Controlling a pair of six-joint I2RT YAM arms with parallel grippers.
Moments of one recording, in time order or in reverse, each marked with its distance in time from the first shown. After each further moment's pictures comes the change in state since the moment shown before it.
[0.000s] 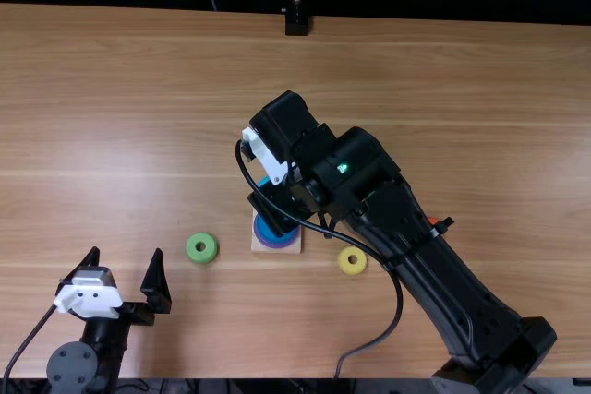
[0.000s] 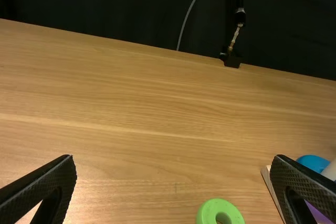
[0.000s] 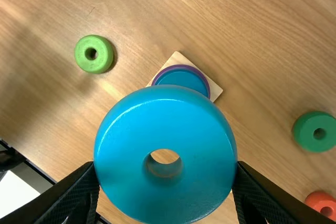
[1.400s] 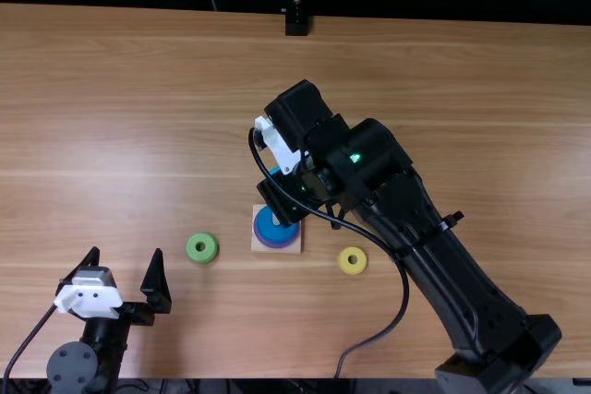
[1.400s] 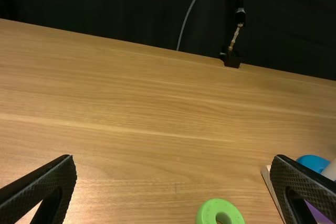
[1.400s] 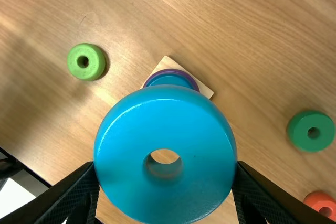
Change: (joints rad) left arm 0.000 0.000 0.000 0.000 0.000 0.000; right arm -0.046 0.002 0.000 0.011 -0.019 -0.001
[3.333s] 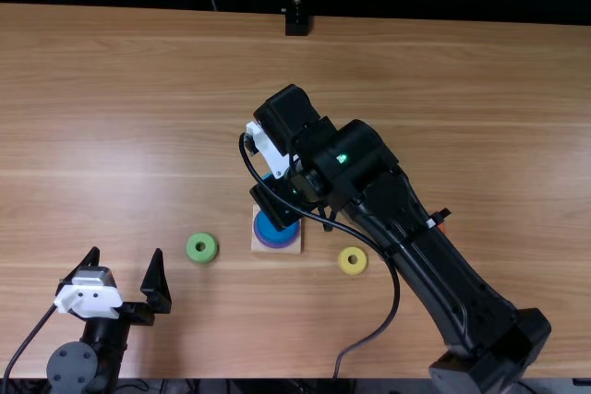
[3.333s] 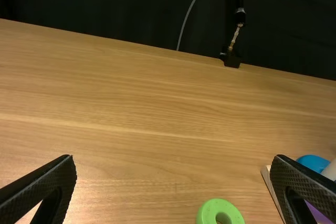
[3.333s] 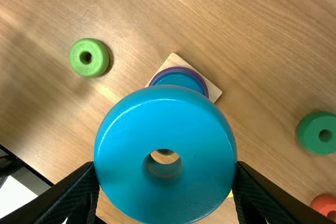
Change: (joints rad) left arm 0.000 0.000 0.000 0.000 0.001 0.001; right arm 0.023 0.026 0.000 -0.001 0.000 0.006
